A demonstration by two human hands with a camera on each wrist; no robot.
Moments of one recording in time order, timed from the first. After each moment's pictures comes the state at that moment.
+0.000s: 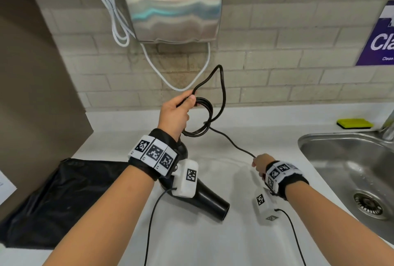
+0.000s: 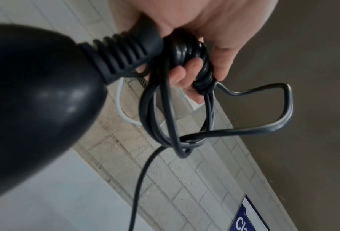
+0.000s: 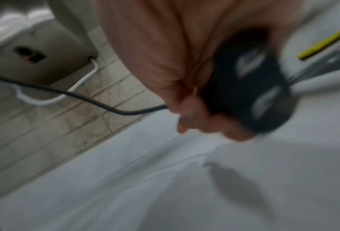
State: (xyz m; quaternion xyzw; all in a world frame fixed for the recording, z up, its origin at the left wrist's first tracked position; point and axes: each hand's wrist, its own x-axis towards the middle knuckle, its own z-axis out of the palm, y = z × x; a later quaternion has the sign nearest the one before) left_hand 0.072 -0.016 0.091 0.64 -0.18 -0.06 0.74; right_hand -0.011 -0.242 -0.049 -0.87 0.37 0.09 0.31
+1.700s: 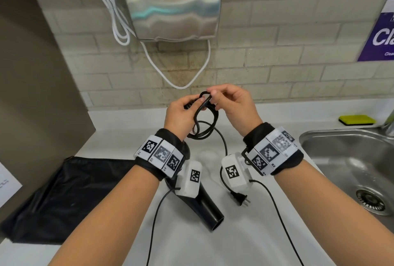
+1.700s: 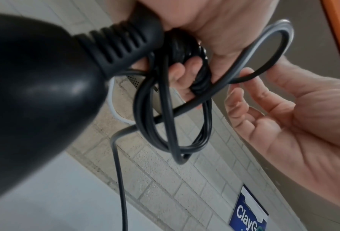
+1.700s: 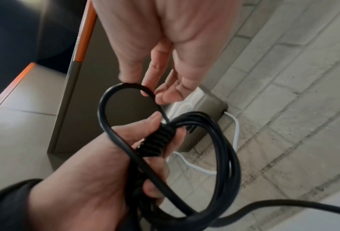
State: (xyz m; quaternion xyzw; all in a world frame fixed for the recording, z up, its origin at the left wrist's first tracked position) left_hand 0.068 -0.025 0.083 0.66 -0.25 -0.01 0.71; right_hand -0.003 -0.131 0.101 -0.71 -0.05 -0.33 0.62
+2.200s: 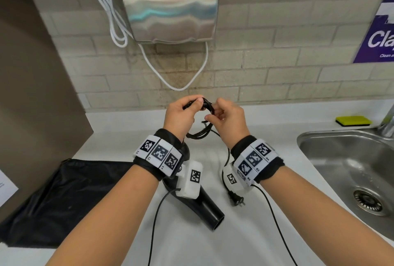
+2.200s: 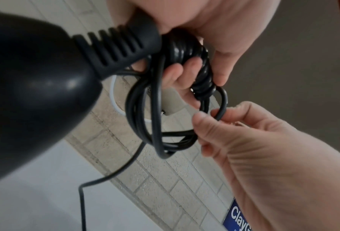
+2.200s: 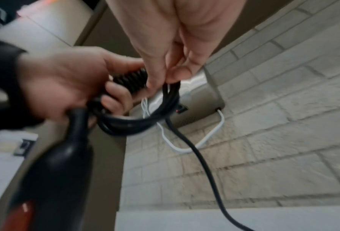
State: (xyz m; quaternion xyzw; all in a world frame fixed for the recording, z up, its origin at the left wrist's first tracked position) left_hand 0.060 -0.023 0.091 0.67 -0.23 -0.05 0.70; right_hand 0.008 -0.132 0.066 -0.82 0.03 -0.40 0.41
